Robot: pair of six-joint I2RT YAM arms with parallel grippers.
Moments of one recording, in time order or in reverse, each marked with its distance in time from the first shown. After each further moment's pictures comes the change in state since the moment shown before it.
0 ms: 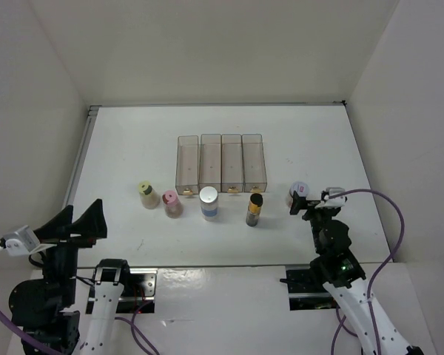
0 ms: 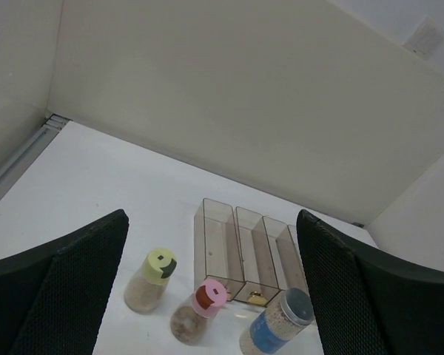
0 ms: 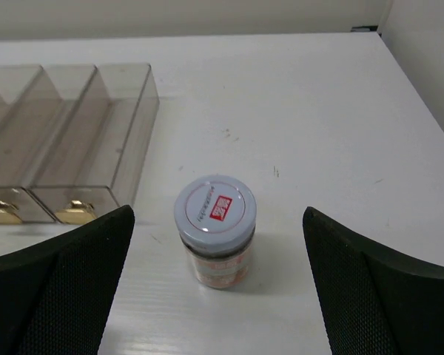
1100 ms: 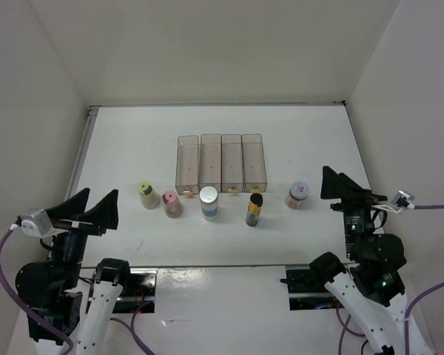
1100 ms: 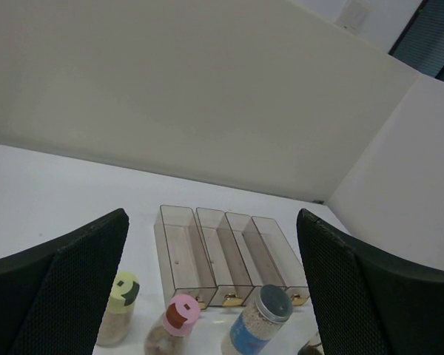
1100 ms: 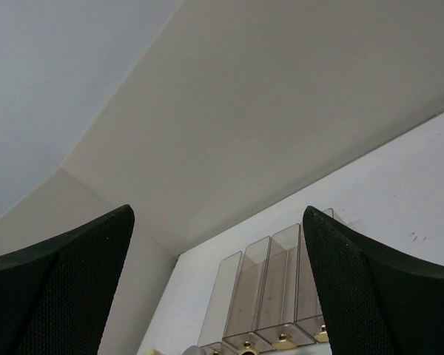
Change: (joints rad) left arm -0.082 0.003 -0.151 0.235 0.104 0.029; right arm 0.065 0.026 0.482 -0.057 0.069 0.621
